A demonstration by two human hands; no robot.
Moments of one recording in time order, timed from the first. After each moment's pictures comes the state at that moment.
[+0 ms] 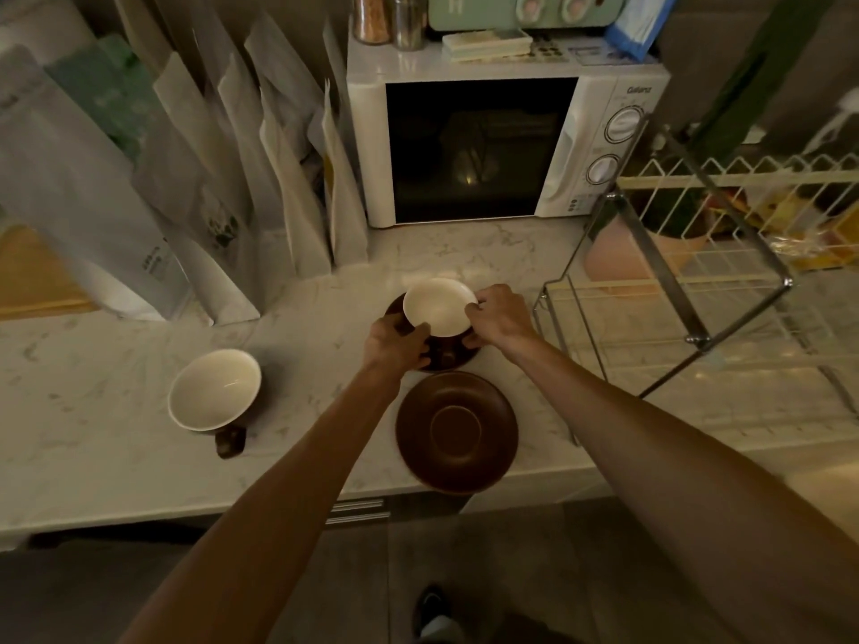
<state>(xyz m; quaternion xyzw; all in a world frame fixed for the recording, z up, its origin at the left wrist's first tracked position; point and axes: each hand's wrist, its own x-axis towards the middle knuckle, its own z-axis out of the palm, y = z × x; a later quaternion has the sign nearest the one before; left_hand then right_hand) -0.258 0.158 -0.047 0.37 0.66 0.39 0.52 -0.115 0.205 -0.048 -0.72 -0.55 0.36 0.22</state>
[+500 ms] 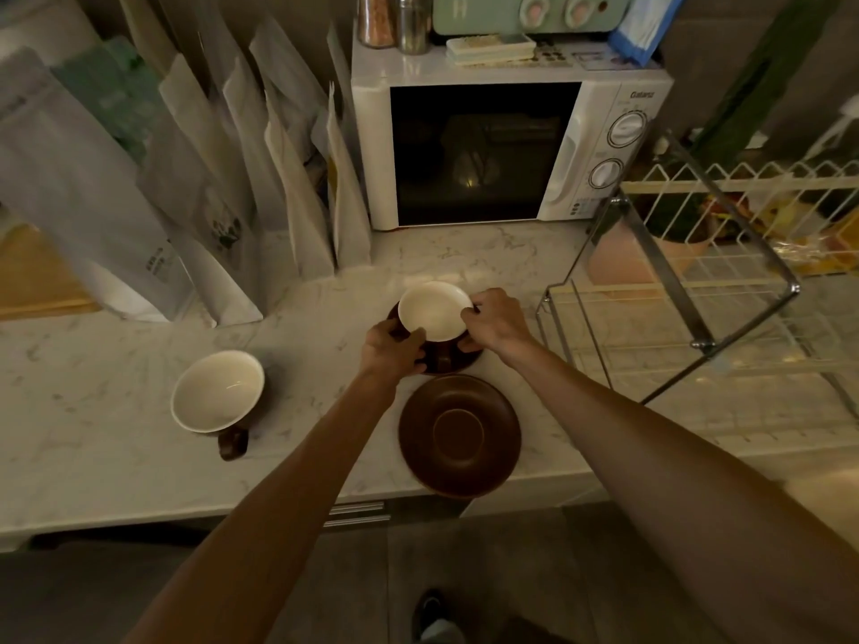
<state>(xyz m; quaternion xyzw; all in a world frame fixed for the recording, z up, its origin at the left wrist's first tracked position) -0.265 0.157 -0.053 0.34 0.66 0.40 0.53 -0.122 0.204 -0.049 -0.71 -0.55 0.38 0.22</state>
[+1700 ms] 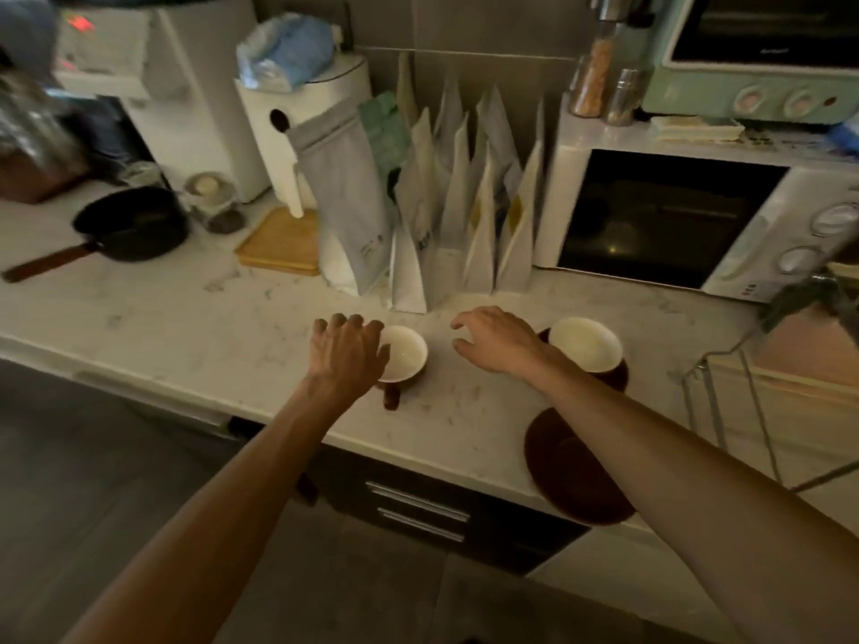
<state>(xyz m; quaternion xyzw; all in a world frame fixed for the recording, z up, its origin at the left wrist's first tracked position) -0.468 0.047 0.002 0.61 0.79 -0.01 -0.05 -0.280 0.152 0.010 -0.42 -0.90 0.14 -0.01</state>
